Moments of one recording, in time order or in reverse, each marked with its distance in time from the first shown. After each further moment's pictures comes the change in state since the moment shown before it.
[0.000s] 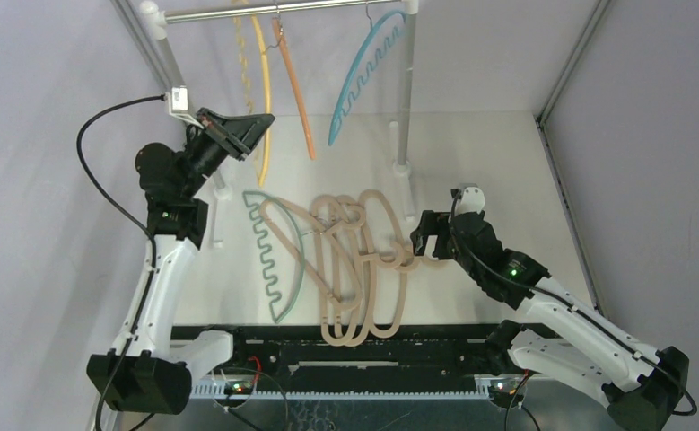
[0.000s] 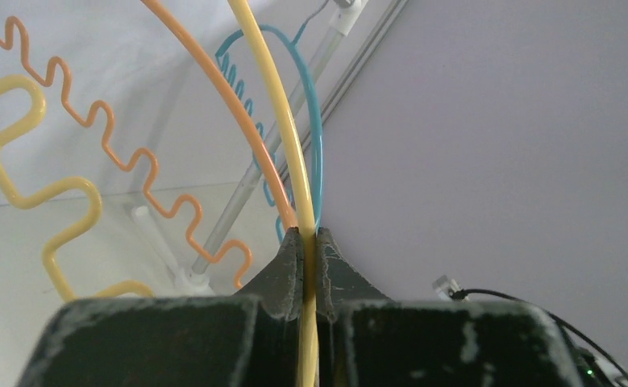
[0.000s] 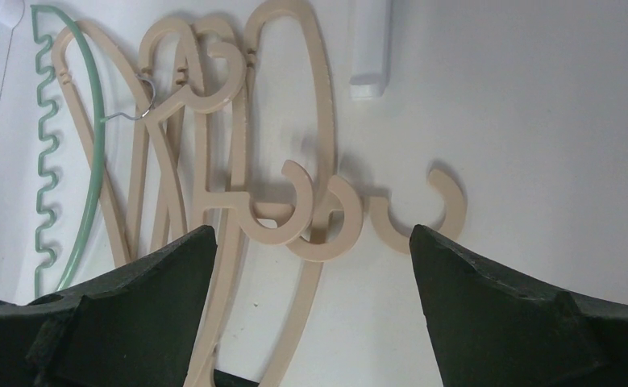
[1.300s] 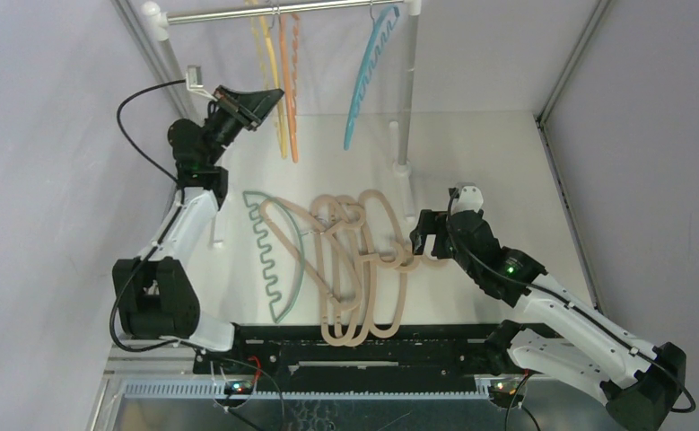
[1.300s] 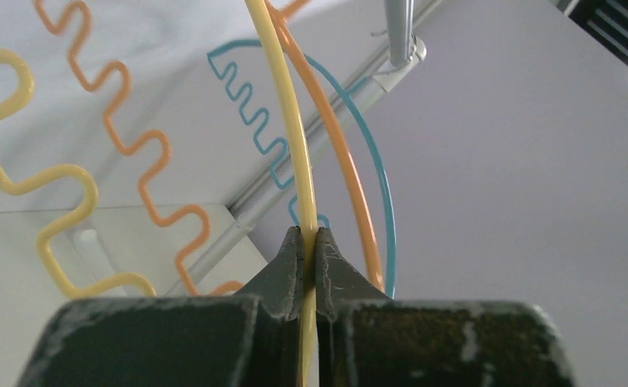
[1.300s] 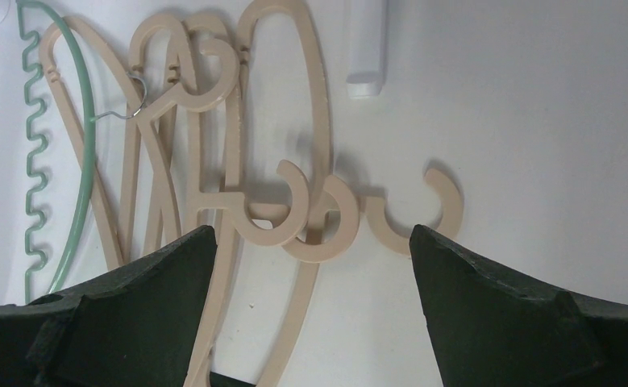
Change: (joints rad) left arm 0.048 0.402 0.042 0.476 0.022 -0.333; right arm -0.007 0.027 0.007 -0.001 0.005 -0.002
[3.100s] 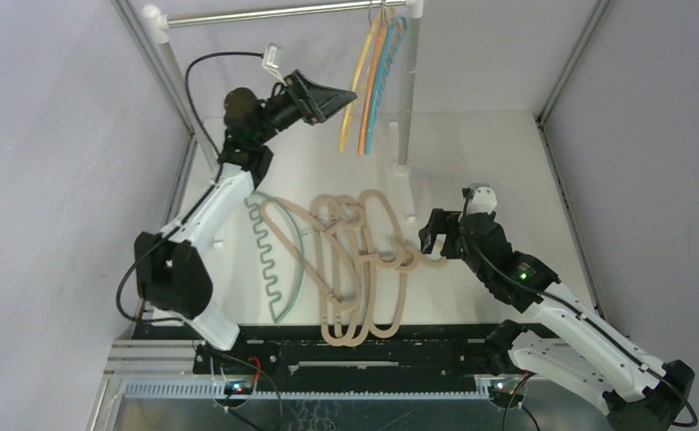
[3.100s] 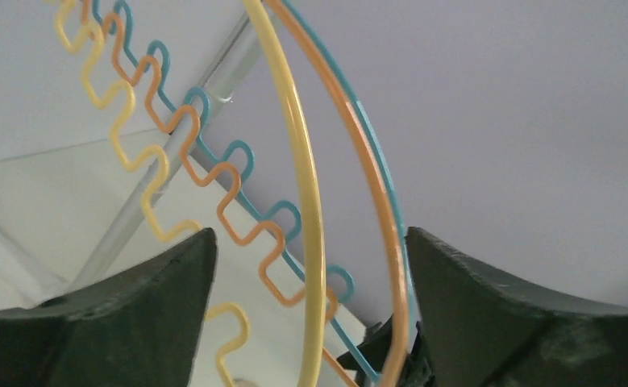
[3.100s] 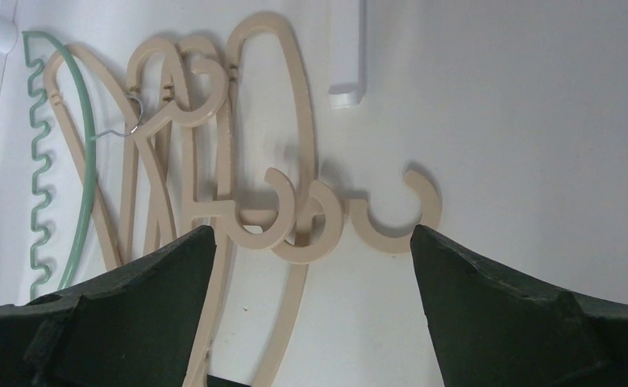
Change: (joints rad) left arm -0.320 0.219 0.335 -0.267 0.043 0.183; right arm -0.044 -0.080 -0.001 -0.045 0.010 0.000
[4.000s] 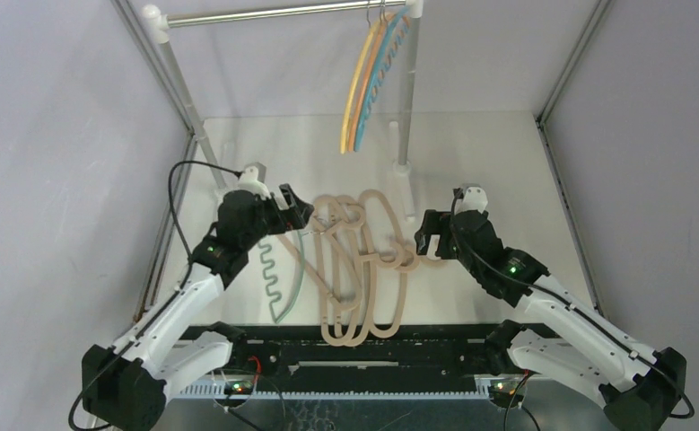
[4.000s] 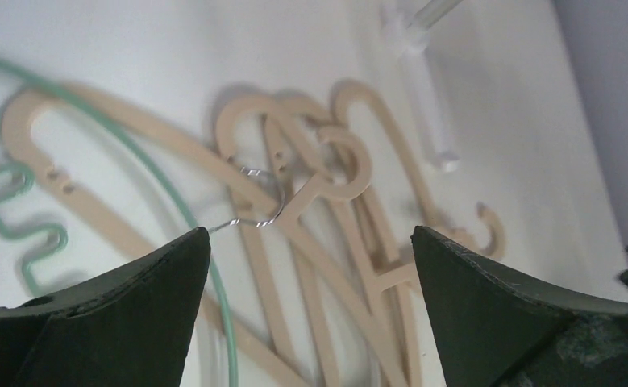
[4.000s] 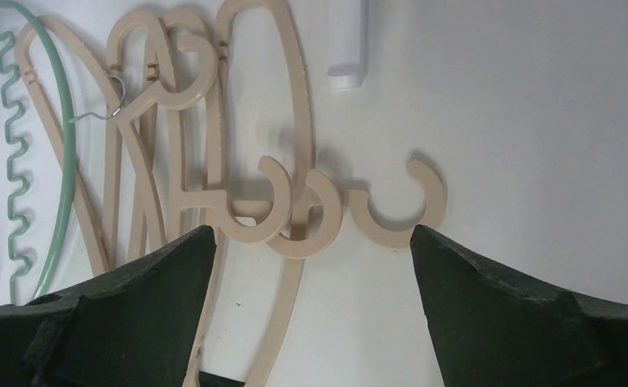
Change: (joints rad) left arm -0.019 -0.721 -0.756 -0.633 -0.602 0.425; right arm 0.000 0.066 -0.009 0.018 -0.017 0.000
